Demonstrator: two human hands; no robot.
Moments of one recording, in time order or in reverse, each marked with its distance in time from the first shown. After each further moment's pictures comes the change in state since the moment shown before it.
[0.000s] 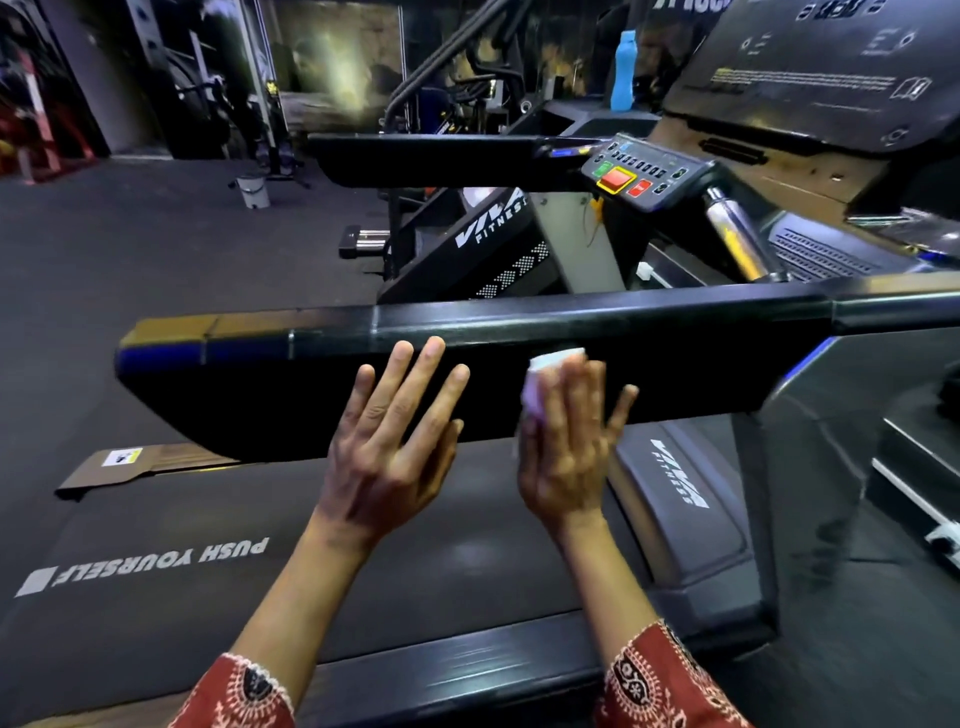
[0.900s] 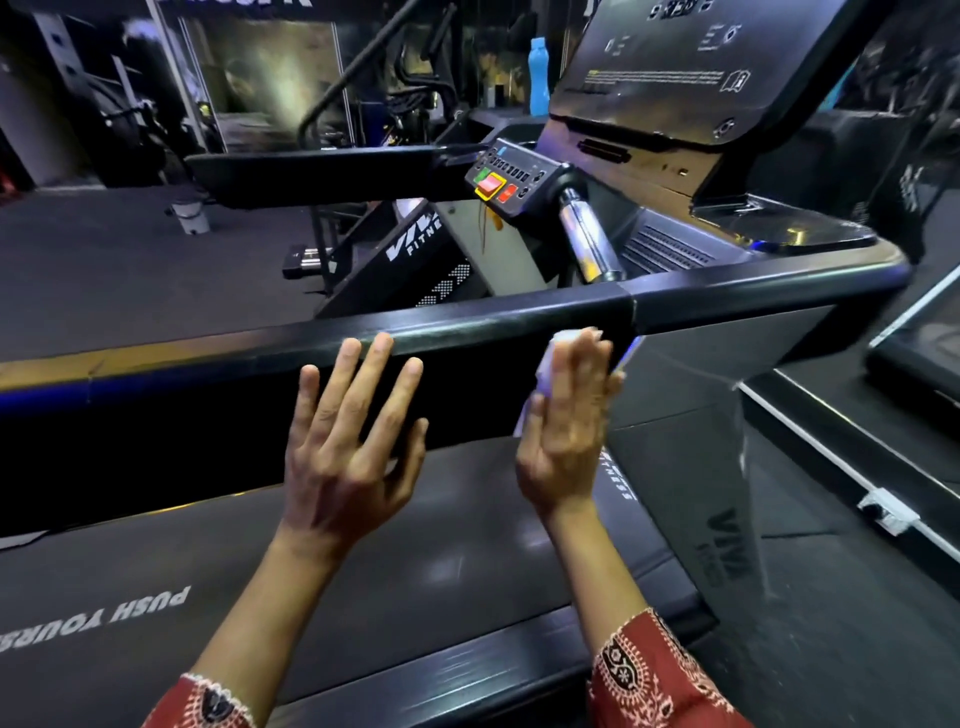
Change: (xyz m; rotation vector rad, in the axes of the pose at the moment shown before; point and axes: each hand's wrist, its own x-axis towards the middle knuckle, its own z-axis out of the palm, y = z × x) left_hand 0.056 0.105 0.054 -0.003 0.015 -0.029; right_hand 0.007 0.131 -0.053 0.004 0.019 0.197
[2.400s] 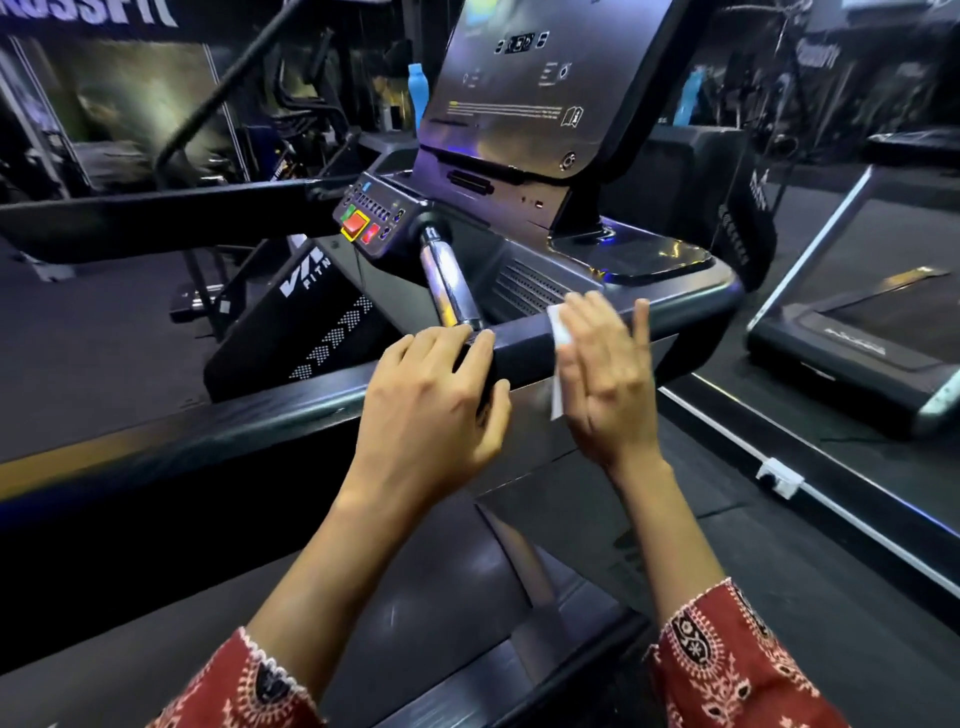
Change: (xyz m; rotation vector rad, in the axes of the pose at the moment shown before) left_hand 0.137 0.120 0.062 -0.351 -0.267 0.016; right_hand 0.097 0.137 -0.081 -0.296 -0.166 -0.048
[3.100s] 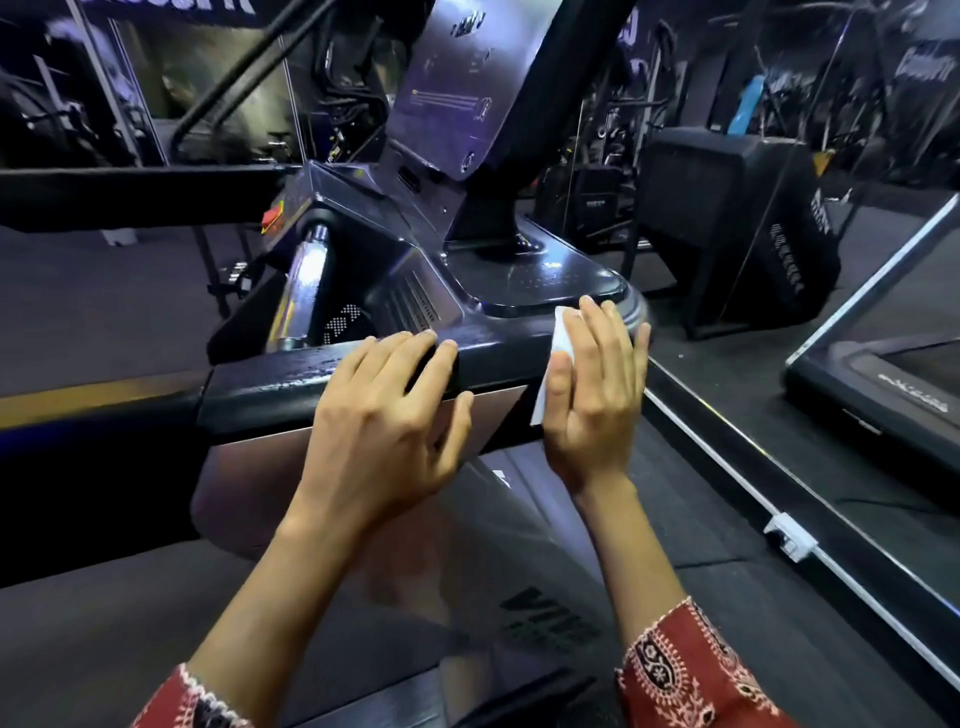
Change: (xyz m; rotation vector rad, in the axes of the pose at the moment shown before) left_hand 0.057 0.105 0.094 0.154 0.089 -0.052; right_hand 0.004 0.150 0.007 0.125 0.133 0.069
